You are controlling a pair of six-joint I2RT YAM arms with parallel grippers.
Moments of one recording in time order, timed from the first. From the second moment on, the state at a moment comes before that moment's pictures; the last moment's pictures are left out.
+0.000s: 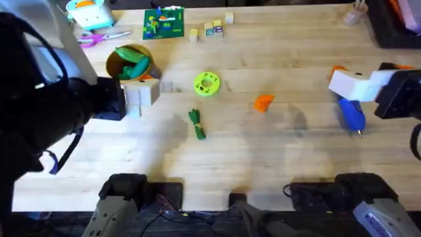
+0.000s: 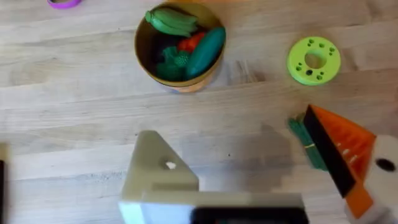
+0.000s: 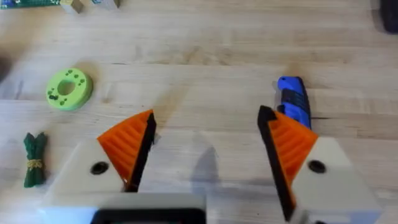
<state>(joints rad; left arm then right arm) -0.01 0.65 0.93 -1.00 0.01 0.08 0.00 0.55 0.85 -0.89 -0.08 0.03</state>
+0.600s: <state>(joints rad) -0.42 0.92 0.77 -0.88 0.01 -0.45 0.00 0.55 0.85 -0.90 -0.08 0.03</state>
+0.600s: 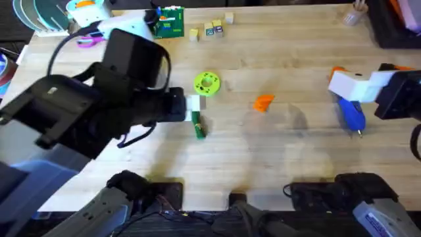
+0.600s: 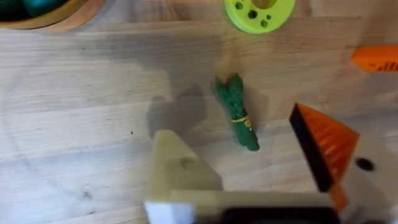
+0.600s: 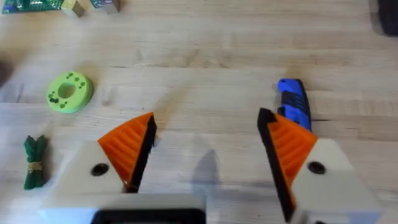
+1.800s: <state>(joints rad) -0.52 0.71 0.80 -0.55 -0.11 -0.13 0.00 0.55 0.85 -1.27 -0.08 0.03</state>
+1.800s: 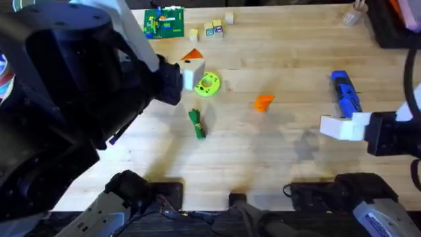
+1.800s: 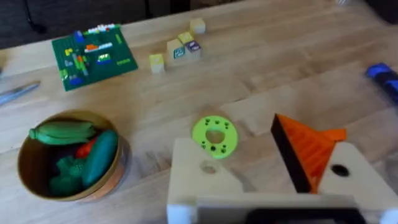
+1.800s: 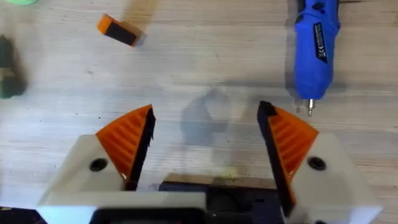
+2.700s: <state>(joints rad) -0.52 0.57 0.59 -0.23 -0.05 -0.04 0.00 0.55 0.85 -1.27 -0.08 0.03</state>
